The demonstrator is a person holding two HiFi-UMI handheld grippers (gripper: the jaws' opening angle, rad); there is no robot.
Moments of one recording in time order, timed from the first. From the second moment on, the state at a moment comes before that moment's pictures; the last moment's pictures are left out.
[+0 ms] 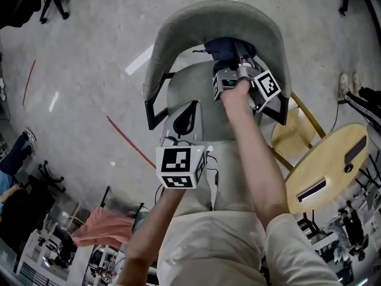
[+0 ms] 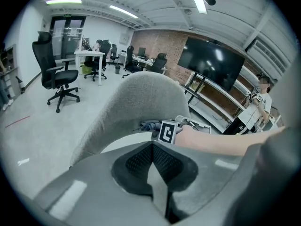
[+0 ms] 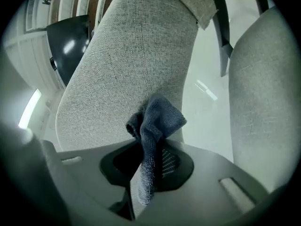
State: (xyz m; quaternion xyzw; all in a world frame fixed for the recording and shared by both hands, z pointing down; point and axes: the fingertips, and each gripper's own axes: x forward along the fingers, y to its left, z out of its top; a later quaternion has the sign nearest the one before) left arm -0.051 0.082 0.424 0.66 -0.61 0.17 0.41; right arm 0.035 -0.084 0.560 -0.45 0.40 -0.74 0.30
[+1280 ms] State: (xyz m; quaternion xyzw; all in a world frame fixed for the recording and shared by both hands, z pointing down) left arm -0.052 0.077 0.380 0.69 -0.59 0.17 0.39; right arm 0.023 -0.111 0.398 -0.41 0.45 -0.71 0.35
